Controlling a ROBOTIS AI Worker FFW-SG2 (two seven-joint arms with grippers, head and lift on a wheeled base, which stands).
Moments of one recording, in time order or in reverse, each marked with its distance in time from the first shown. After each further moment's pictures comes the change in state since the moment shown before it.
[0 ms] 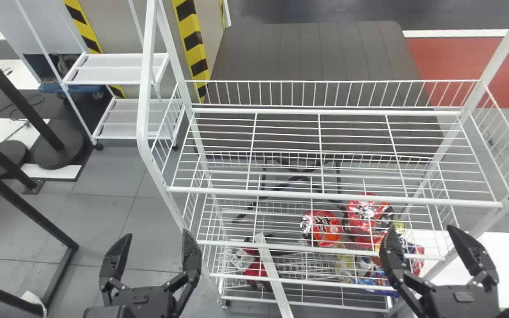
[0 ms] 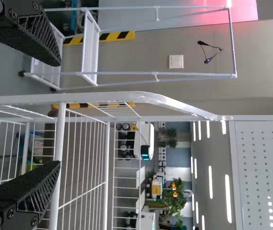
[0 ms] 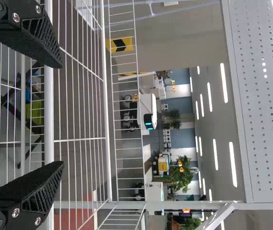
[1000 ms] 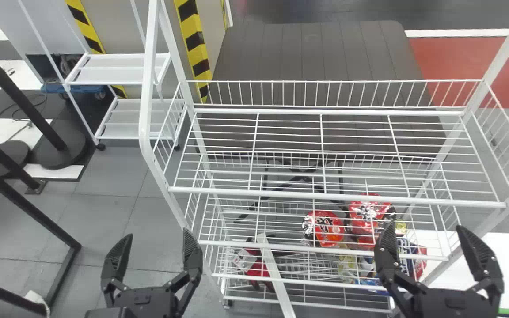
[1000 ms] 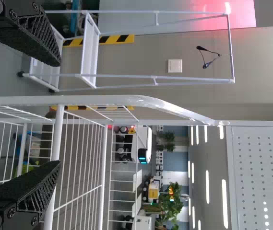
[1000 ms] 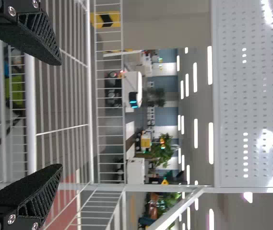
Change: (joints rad) left arm -0.002 0.001 -0.008 0.004 0.008 -0.017 0.021; right arm -0.013 -0.027 0.109 0.020 0.129 -0.130 -0.248
